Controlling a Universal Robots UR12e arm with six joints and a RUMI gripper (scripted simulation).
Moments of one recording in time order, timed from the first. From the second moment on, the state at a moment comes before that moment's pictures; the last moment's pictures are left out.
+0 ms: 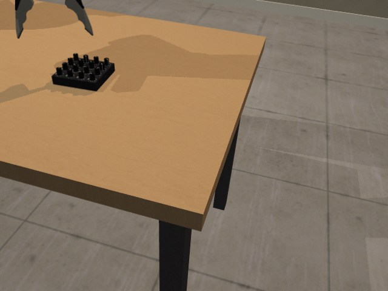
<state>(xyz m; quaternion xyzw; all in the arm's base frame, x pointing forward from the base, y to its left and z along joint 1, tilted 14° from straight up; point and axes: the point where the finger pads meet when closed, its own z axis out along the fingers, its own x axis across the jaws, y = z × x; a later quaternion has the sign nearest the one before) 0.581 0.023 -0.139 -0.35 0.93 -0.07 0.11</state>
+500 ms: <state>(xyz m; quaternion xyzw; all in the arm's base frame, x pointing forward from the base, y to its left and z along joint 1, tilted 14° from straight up) 0.584 0.034 -0.136 -0.16 0.98 -0.05 0.12</state>
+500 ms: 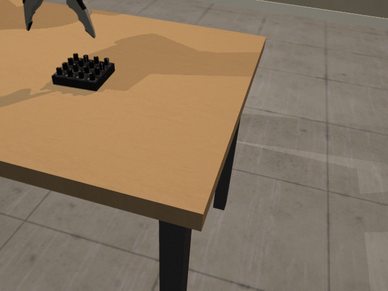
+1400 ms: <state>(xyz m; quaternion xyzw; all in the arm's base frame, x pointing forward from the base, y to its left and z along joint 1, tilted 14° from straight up) 0.586 0.059 -0.129 0.16 0.98 -0.01 0.13</state>
